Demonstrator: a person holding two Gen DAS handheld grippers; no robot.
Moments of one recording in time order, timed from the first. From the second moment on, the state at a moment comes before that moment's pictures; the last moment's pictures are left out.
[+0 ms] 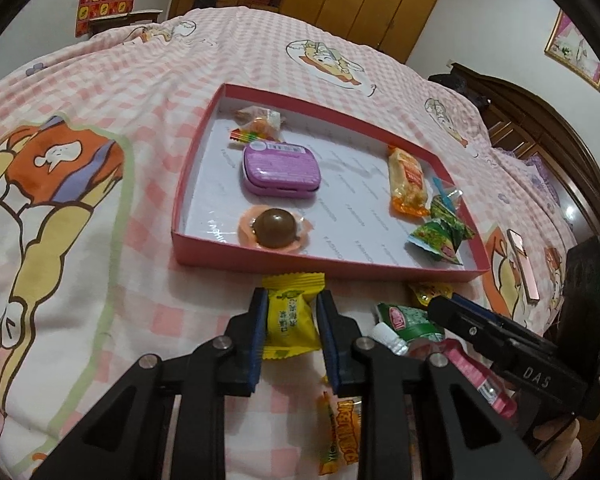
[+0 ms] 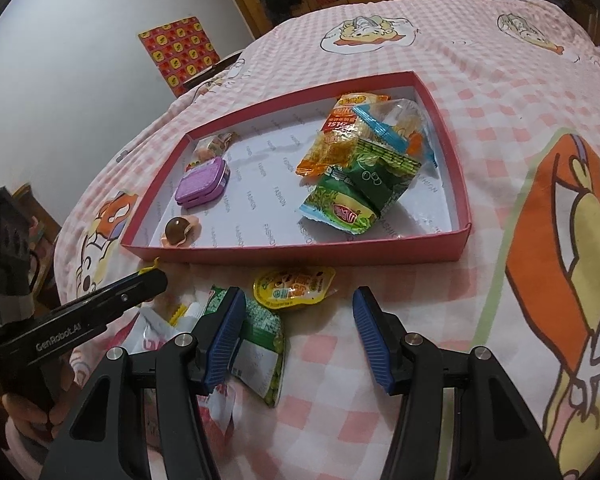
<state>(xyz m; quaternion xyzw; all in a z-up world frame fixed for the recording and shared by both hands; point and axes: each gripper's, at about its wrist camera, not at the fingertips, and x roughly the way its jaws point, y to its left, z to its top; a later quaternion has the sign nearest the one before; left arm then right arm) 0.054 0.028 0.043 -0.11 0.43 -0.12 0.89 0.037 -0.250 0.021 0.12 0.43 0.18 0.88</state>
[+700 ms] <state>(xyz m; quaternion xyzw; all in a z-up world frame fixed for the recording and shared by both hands) 0.049 0.031 0.046 -0.11 0.42 -0.12 0.89 0.044 -0.246 0.016 0.15 0.43 0.17 0.87</state>
